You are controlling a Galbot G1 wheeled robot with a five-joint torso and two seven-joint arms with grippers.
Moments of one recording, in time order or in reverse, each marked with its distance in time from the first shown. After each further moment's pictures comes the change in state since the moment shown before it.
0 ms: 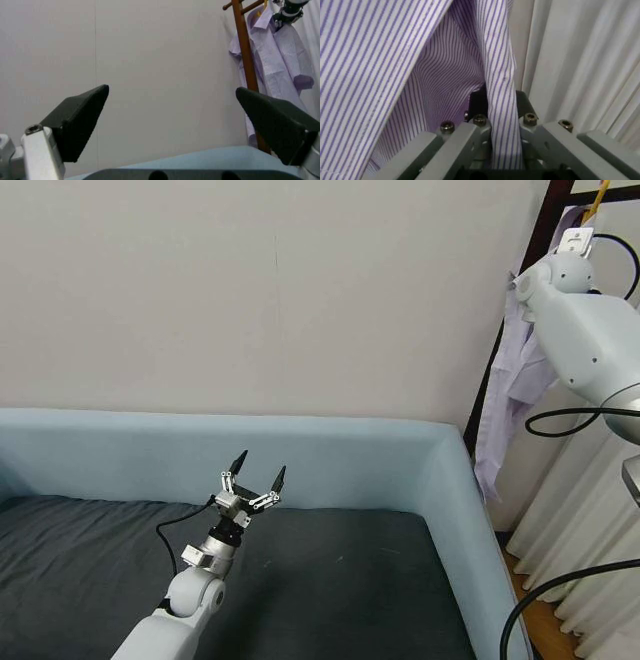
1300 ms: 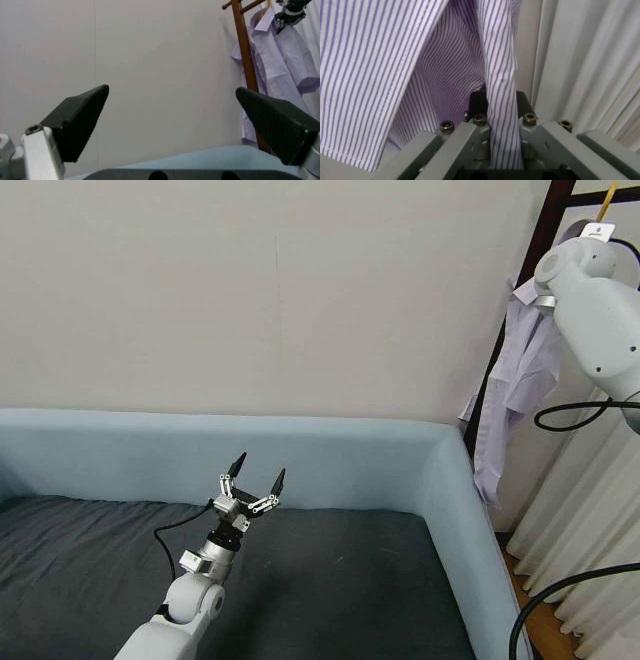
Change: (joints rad) left arm 0.030 -0.002 -0.016 -0.024 0.015 -0.005 -0.002; right arm -0.025 -0.069 0.004 0.133 0.256 -0.110 0.091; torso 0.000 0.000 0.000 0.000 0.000
